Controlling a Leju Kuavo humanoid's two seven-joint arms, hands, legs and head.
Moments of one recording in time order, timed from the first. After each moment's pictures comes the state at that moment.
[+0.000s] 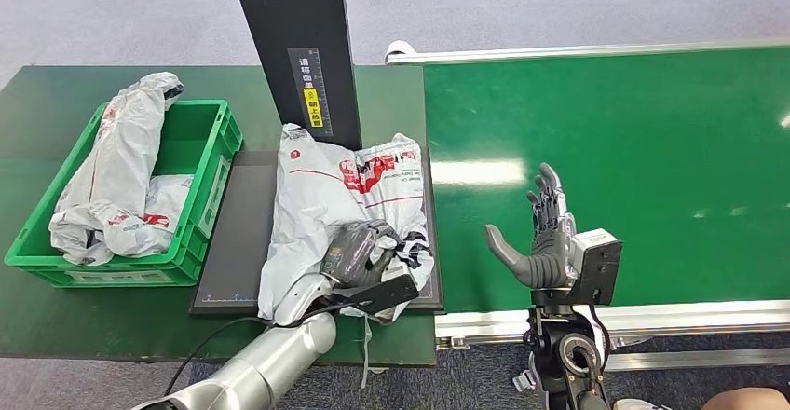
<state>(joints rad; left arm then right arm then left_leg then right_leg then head) -0.60 -0.25 -0.52 -0.48 -0.79 0.40 -0.41 -0.15 0.13 0.11 -1.42 0.06 -0.07 -0.36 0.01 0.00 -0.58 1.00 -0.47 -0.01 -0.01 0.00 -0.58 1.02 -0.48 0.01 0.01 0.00</state>
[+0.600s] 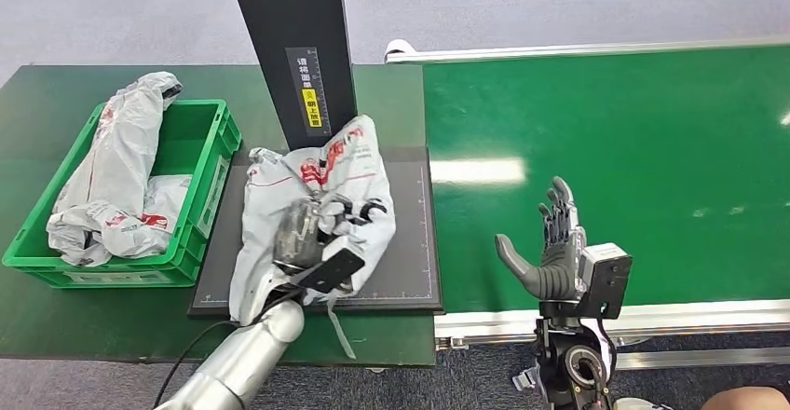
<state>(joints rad) -0.45 -0.15 -0.39 -0.93 -0.65 0.48 -0.47 -0.10 0.13 0.07 -1.42 0.06 -0.09 -0.39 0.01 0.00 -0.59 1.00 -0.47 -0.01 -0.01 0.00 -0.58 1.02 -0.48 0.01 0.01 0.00</state>
